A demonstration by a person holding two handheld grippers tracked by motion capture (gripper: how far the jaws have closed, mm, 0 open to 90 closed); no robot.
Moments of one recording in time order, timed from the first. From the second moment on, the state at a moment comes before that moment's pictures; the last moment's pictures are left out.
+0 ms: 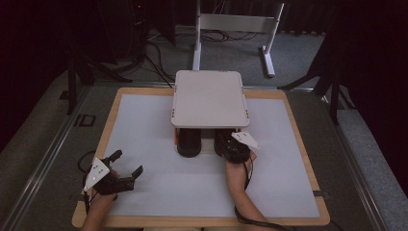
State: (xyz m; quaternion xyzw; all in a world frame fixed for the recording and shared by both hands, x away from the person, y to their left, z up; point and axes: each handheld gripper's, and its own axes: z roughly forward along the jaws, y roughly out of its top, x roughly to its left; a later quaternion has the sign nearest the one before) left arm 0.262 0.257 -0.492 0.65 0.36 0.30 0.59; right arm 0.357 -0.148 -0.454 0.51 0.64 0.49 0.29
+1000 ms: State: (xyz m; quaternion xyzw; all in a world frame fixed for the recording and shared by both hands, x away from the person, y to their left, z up) left arm 0.262 0.257 -0.492 0.65 0.37 0.30 0.59; right arm 0.320 -0.226 -0.425 0.45 0.66 0.52 0.31
